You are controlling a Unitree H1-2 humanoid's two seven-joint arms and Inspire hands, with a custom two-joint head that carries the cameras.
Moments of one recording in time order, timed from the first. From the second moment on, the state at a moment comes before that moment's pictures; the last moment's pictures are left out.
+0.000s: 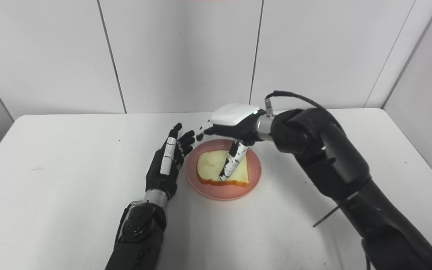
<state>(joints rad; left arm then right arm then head) -0.51 -0.25 0.02 0.60 -0.11 -0.12 -0.02 -0.81 -0.54 0.34 -0.10 -0.61 0.06 0.97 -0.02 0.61</state>
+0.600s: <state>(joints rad) -0.51 -0.21 0.02 0.58 -0.08 -0.11 0.00 -0.52 -0.33 0.00 0.10 -0.46 0.09 0.33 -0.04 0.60</state>
